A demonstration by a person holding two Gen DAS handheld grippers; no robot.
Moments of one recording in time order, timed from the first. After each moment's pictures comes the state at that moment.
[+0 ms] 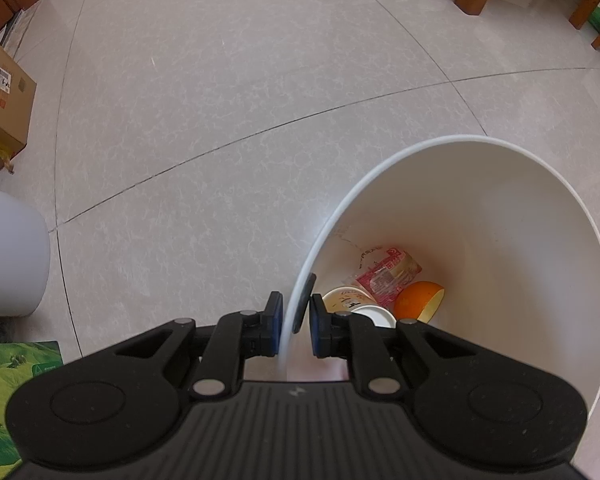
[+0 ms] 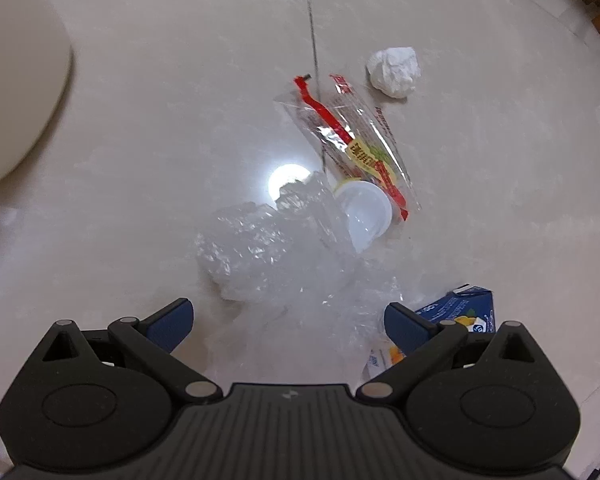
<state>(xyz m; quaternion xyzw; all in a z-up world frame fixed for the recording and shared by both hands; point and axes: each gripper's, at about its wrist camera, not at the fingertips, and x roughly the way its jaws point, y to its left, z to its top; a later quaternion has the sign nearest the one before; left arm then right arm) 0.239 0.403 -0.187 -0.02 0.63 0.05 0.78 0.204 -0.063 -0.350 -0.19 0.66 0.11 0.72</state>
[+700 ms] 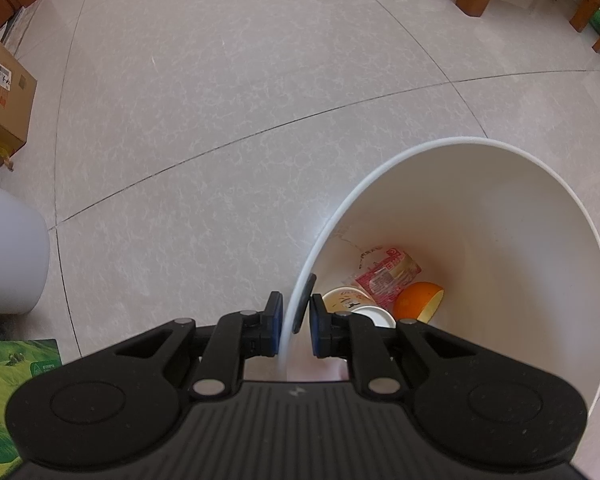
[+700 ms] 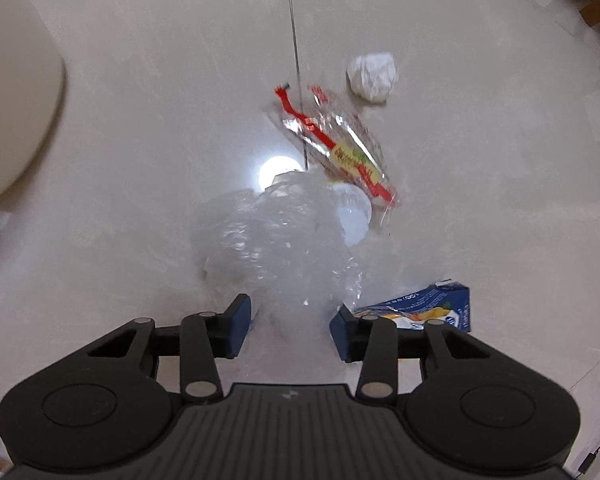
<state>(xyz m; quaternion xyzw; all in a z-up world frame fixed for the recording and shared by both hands) 0.238 0.404 -0.187 -0.03 0.63 0.05 0.78 0.209 -0.055 -0.308 -0.18 0.66 0.10 0.72</state>
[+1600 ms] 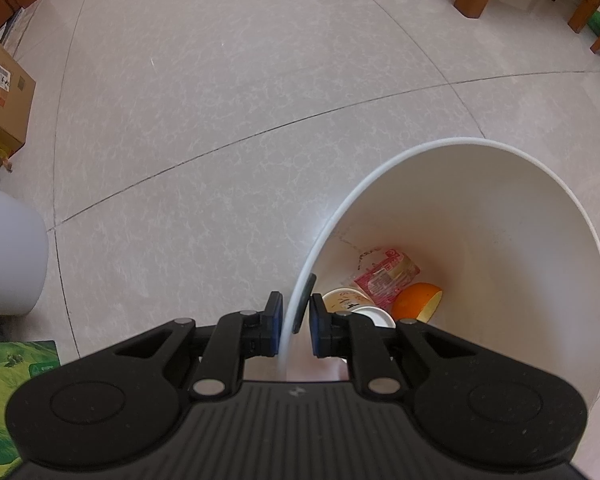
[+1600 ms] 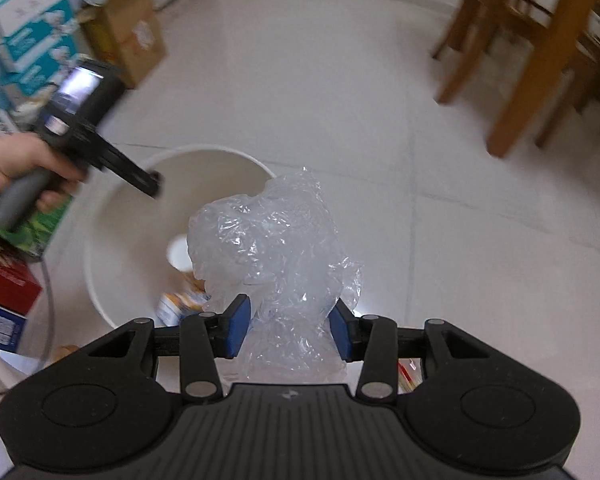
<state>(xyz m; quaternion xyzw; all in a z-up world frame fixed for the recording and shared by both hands) 0.237 0.406 -0.185 -0.03 0.62 0.05 0.78 0.187 0.106 -0.026 -0.18 0.48 0.31 0.80</state>
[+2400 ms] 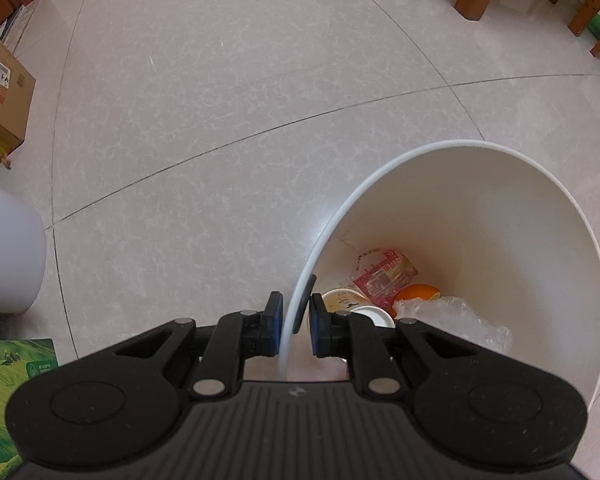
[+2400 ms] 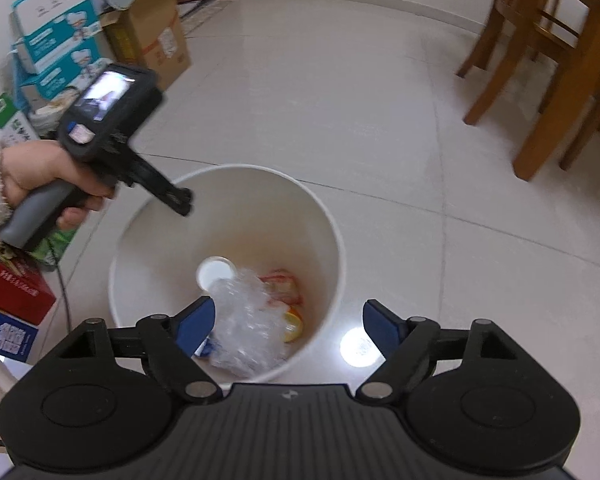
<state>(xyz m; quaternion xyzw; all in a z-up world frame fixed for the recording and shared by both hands) 0.239 0.407 -0.184 -0.03 0.62 0.05 0.78 0.189 0.119 -0.039 -0.18 0.48 0.30 0.80</state>
